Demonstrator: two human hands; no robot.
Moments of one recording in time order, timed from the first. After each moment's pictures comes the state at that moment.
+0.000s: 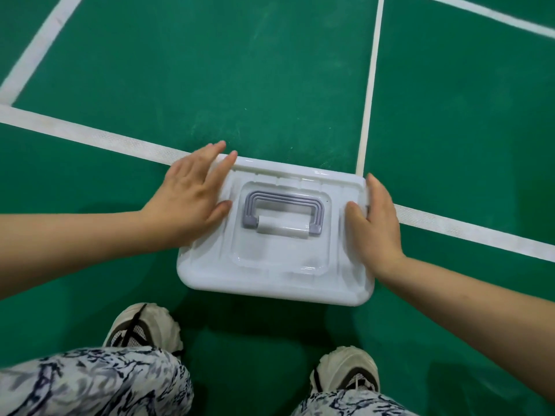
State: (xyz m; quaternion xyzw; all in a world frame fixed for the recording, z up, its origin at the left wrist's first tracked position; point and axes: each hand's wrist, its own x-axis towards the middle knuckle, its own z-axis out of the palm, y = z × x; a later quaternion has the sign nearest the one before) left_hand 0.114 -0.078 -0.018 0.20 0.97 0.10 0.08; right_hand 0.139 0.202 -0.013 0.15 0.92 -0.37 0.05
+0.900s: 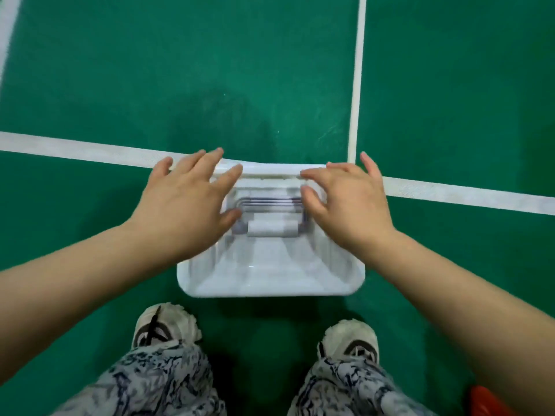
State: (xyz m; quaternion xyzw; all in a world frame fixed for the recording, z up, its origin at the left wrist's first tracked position) left_hand 0.097 -0.033 0.059 0.19 0.96 -0.03 0.21; right_hand 0.112 0.180 0.036 -0.06 0.98 -0.14 0.11
